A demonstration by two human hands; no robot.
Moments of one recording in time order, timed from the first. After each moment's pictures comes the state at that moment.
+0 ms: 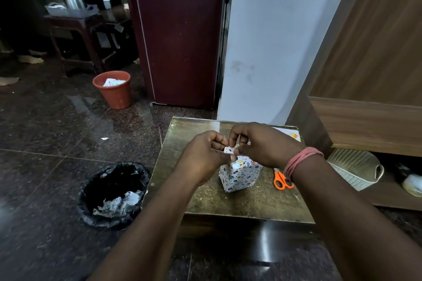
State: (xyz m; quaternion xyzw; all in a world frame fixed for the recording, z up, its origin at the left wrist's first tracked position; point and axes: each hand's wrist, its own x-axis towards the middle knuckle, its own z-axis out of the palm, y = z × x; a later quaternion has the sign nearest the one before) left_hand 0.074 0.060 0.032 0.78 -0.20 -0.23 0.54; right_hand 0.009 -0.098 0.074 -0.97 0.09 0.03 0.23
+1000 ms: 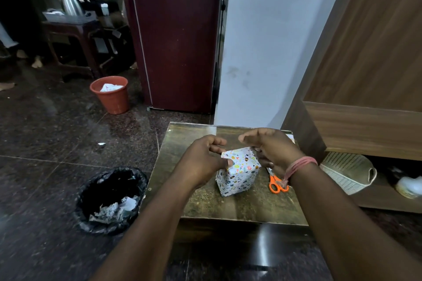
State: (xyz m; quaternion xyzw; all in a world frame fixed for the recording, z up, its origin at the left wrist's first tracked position) left_hand 0.072 0.062 0.037 0.76 -0.22 -0.25 0.55; right_hand 0.003 -0.122 0.046 -0.68 0.30 -0.09 0.66
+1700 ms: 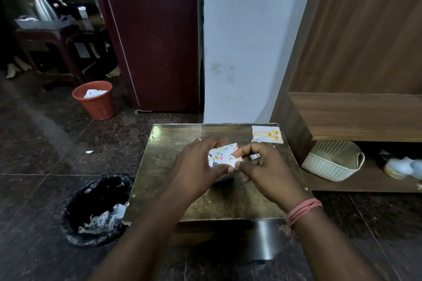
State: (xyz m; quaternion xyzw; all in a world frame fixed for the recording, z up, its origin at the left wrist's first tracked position) left_hand 0.054 0.043 0.025 0.83 -0.37 -0.06 0.41; right_hand -0.058 -0.104 0.019 -0.79 0.24 -0.17 0.54
